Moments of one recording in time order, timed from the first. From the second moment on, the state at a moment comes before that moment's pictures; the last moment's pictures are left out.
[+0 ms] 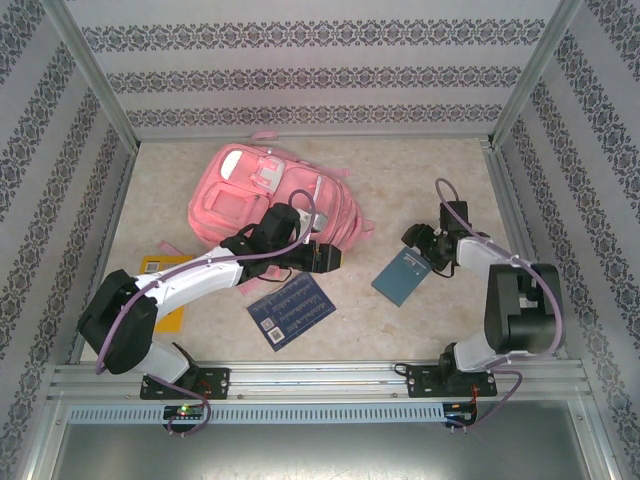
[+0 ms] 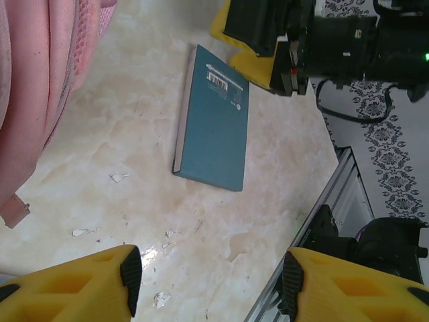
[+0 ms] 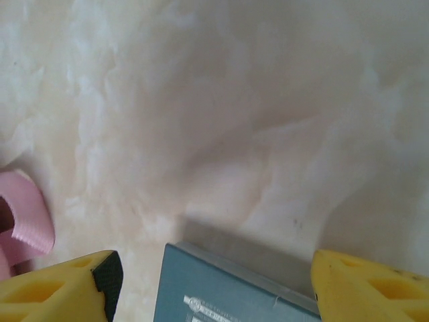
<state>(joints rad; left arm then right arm) -0.69 1.48 0.94 -0.12 0.48 -0.63 -0.02 1.49 0.71 -0.28 -0.24 0.69</state>
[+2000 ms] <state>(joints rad) -0.77 1.68 1.03 -0.43 0.26 -0.76 0.35 1.03 0.43 -0.44 -0.31 0.77</state>
